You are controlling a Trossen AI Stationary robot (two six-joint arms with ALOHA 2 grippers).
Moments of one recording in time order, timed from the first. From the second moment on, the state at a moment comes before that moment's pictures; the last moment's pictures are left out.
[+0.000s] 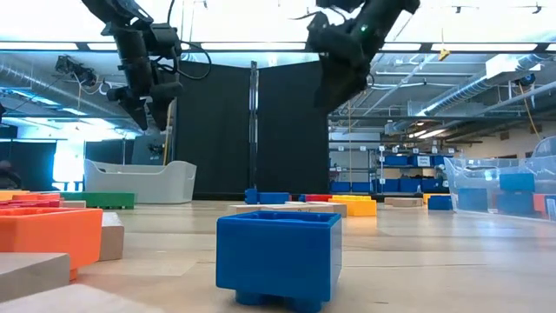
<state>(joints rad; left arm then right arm) 0.94 1.24 1.07 -0.88 -0.20 -0.10 -0.14 1.61 1.30 -0.68 0.16 0.15</state>
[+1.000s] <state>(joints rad) 0.94 1.24 1.07 -0.87 -0.19 -0.10 -0.12 1.99 1.33 -0.80 0.09 -0.18</state>
